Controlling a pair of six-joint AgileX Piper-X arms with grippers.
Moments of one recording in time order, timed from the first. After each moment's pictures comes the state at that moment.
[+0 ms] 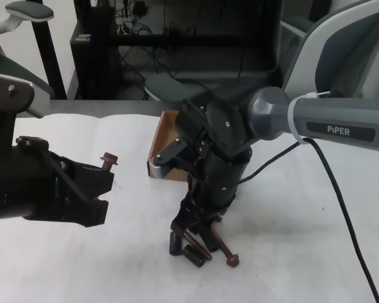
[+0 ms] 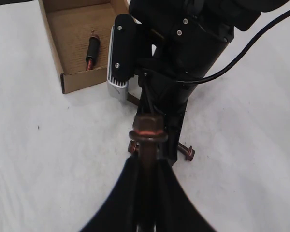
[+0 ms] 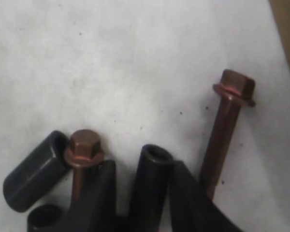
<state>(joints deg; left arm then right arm) -21.2 52.4 -36.8 25.3 20.7 0.4 36.5 120.9 -89.2 52.6 -4.7 -14.2</state>
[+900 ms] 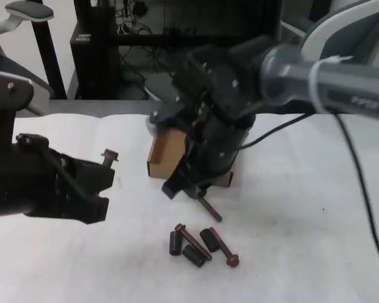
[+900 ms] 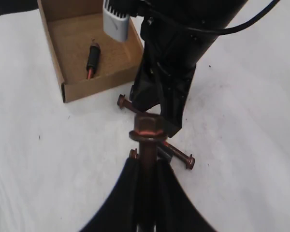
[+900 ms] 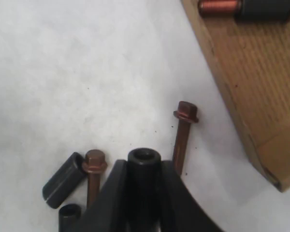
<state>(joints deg) -21.2 52.4 -36.8 23.6 20.7 0.4 36.5 115.1 -94.3 56.7 -2.9 -9.6</state>
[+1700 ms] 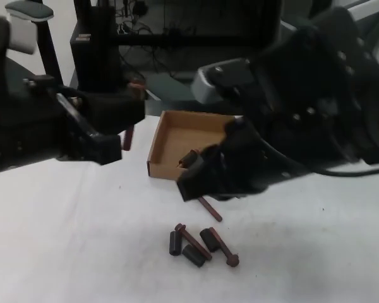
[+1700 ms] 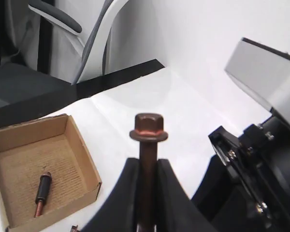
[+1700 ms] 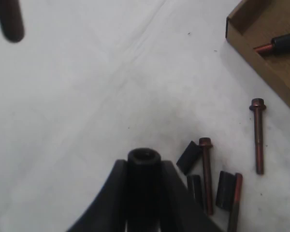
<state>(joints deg) -21.2 58.0 -36.8 -2.0 30.8 -9.5 43.0 79.0 -60.9 32.6 -11.0 10.9</state>
